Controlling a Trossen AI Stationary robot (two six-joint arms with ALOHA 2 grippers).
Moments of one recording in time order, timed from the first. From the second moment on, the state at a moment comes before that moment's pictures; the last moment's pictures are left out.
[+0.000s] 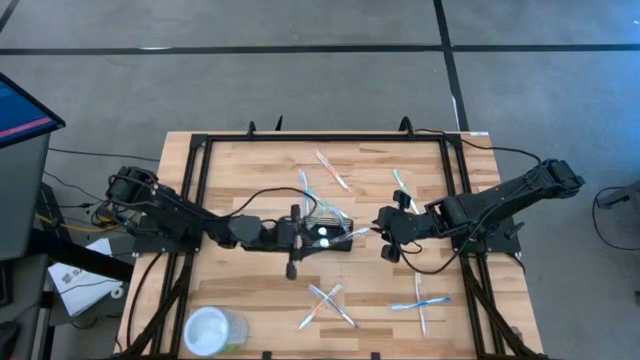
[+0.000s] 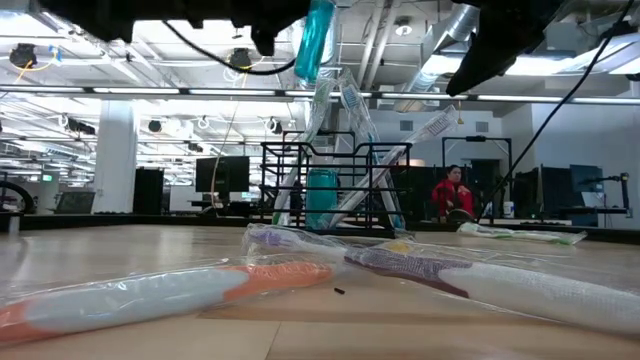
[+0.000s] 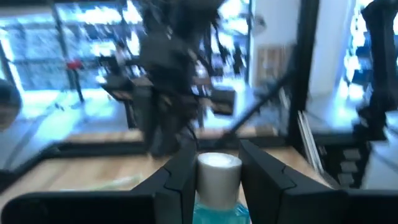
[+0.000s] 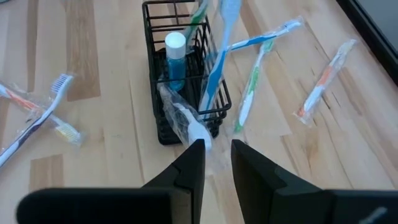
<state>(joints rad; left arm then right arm) -0.28 1.55 0.66 0.99 -0.29 0.04 0.33 1.22 0.92 -0.60 0.45 0.38</state>
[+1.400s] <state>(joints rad) -0.24 2.02 0.72 1.55 -0.60 0.05 0.33 1.22 0.92 -0.57 0.45 0.33</state>
